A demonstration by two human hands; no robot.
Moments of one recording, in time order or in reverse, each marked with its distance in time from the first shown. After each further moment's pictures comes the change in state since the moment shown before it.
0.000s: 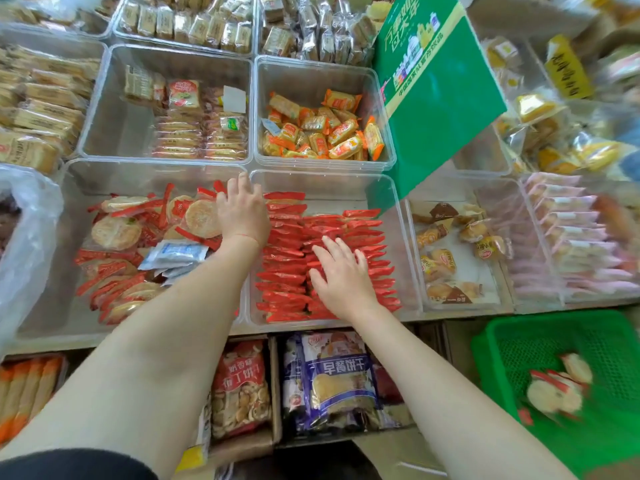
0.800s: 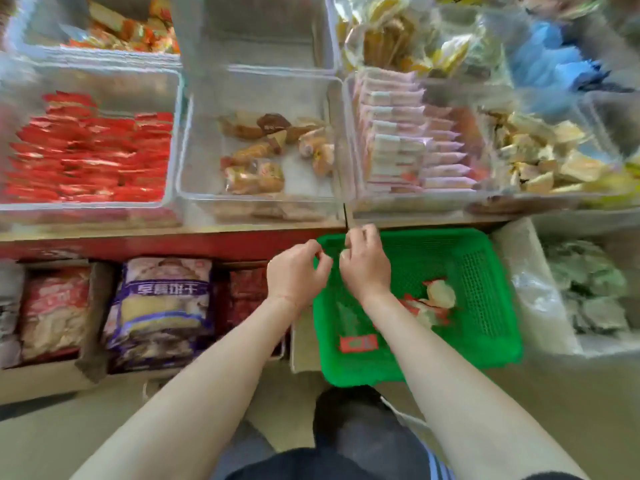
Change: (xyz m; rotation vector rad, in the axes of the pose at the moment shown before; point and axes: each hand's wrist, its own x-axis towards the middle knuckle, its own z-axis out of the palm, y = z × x) left_hand -0.310 0.468 0.076 -0.524 -0.043 0.124; right_hand -0.220 0.418 -0.016 0.080 0.482 0.120
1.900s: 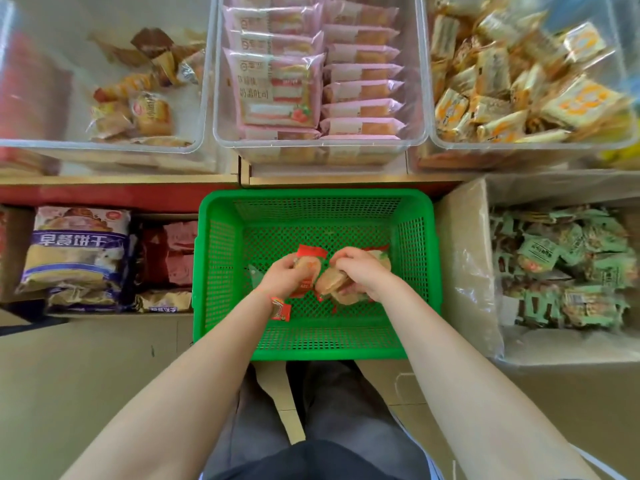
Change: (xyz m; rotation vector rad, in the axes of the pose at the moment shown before) left_hand -0.018 0.119 0.215 -0.708 -0.455 -0.803; right_hand -0.013 0.267 -0.011 0.798 -0.994 0.799
